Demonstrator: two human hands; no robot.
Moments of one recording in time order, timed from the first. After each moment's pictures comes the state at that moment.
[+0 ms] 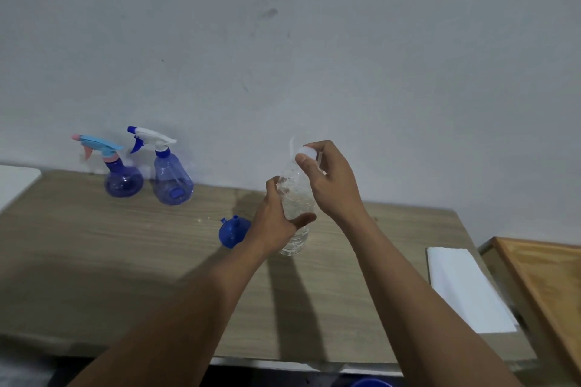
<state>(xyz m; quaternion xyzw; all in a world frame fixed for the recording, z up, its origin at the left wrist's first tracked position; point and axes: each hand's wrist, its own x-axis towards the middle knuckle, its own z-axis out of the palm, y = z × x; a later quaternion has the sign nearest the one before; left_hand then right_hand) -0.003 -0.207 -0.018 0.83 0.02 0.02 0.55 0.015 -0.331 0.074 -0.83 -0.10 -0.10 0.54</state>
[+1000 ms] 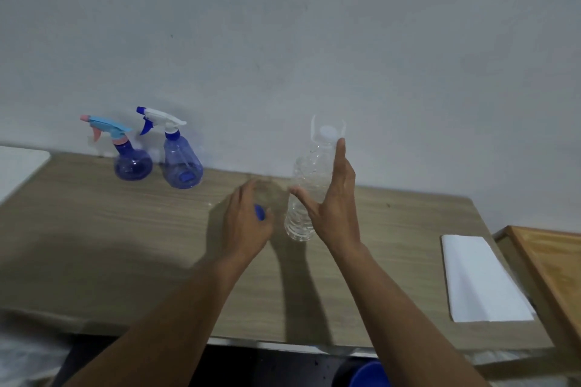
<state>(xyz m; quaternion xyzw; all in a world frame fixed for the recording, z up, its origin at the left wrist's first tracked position) -0.036 -0.156 -0.051 0.90 0.10 0.17 0.39 -0.019 -0.316 0.004 -0.87 -0.11 -0.16 0.45</state>
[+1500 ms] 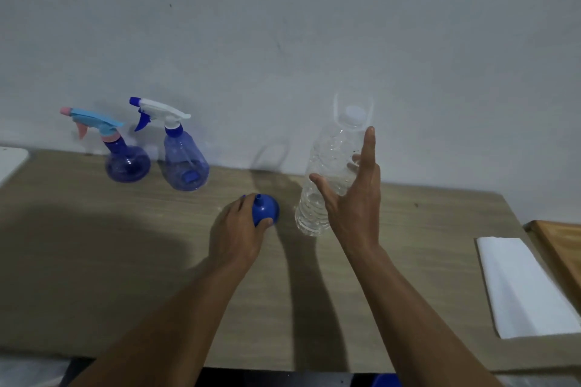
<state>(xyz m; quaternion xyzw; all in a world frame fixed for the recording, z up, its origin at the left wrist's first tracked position) 0.007 -0.090 -0.130 0.94 0.09 0.09 0.31 0.020 -0.282 -0.022 -0.86 -0.04 -0.24 0.44</state>
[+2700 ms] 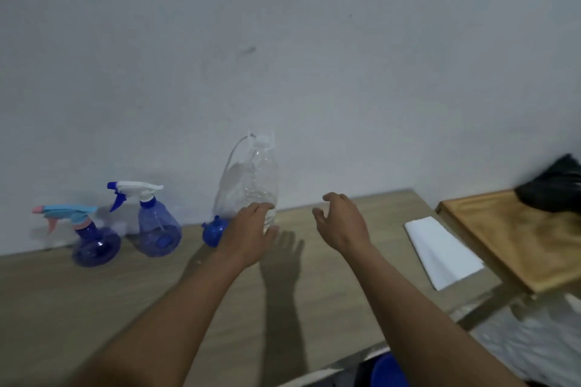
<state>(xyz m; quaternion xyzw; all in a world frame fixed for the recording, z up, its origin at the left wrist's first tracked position) 0.016 -0.105 -0.001 0.93 -0.20 0.03 0.30 -0.024 -0.304 0.042 -0.96 0.13 -0.08 0.25</state>
